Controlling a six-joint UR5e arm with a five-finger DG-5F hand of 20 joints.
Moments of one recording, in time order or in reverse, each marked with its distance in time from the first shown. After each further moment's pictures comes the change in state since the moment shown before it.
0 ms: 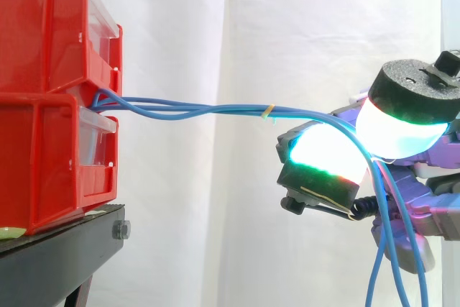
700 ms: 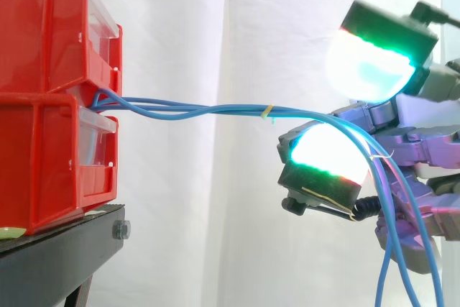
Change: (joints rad) arm 0.000 0.000 0.000 -0.001 -0.005 0.000
